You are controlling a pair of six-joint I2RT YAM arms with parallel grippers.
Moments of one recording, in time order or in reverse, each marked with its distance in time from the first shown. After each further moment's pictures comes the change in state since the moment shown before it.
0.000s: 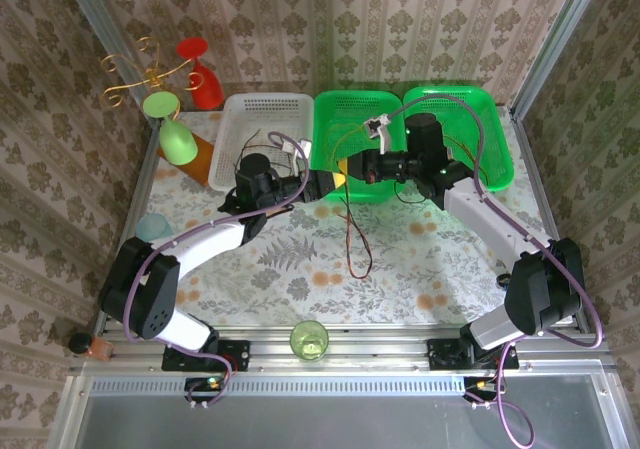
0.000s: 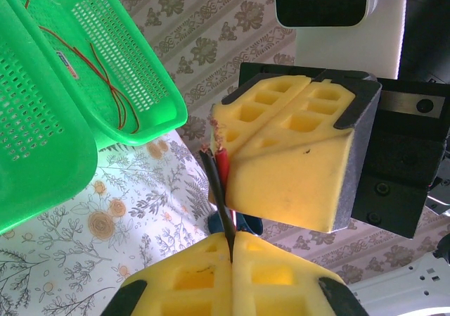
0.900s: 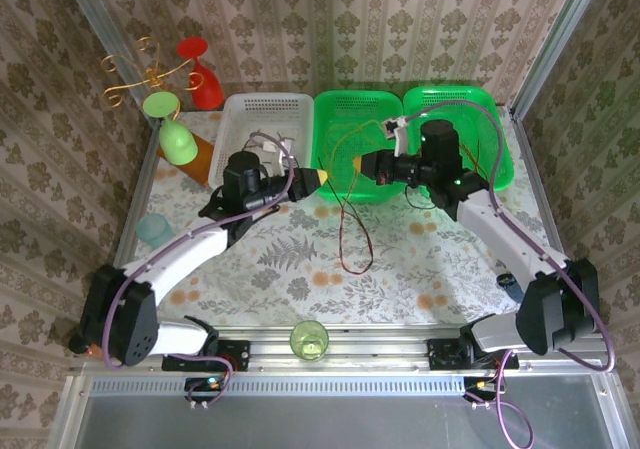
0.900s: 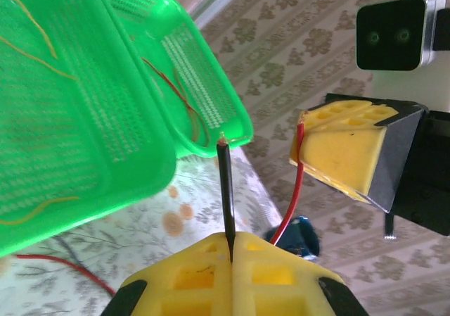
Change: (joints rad) left arm 0.034 -0.180 0.024 -0.380 -0.212 0.186; right arm -0.045 -0.134 -0.100 0.022 0.141 0.002
